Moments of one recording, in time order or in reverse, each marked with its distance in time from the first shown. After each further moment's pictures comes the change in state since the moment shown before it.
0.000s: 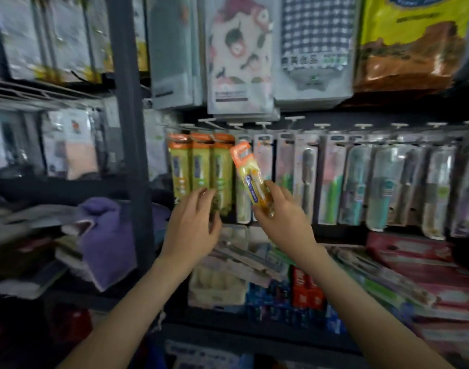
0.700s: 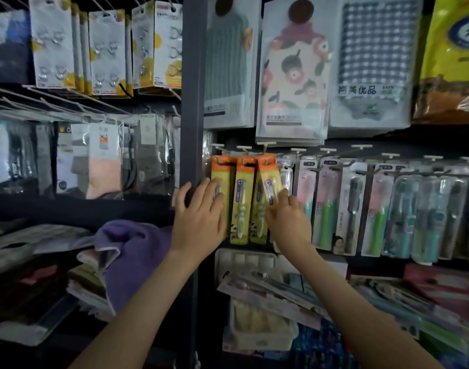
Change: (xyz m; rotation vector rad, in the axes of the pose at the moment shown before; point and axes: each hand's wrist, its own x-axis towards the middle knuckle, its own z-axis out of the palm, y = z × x) left_hand 0.037 -0.127 0.015 0.345 0.198 0.168; right_hand 0.081 -0.046 0.102 -0.304 0.041 0.210
